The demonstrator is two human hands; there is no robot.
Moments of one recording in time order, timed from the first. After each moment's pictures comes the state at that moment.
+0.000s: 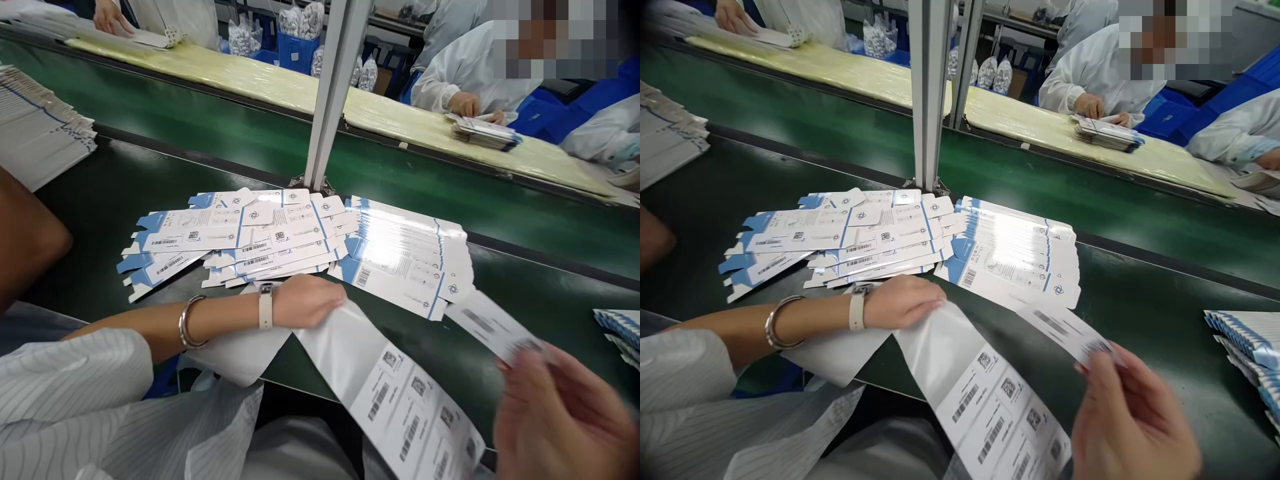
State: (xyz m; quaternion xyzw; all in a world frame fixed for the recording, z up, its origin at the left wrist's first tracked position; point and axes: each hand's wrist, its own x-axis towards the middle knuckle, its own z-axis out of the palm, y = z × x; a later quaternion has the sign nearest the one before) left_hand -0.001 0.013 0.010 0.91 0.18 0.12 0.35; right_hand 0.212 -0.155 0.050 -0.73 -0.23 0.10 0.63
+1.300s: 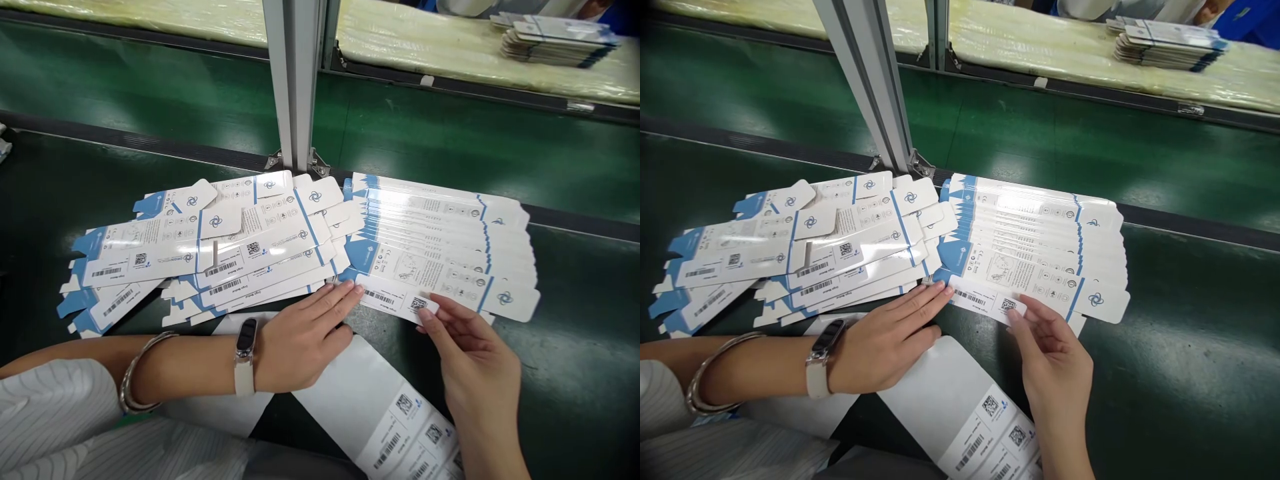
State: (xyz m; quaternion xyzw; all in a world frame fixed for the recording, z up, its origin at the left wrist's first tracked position) left_hand 0.004 -0.001 0.003 0.97 0.13 0.16 0.14; right_hand 0.210 -0.087 0.006 -0.79 -0.23 0.26 0.51
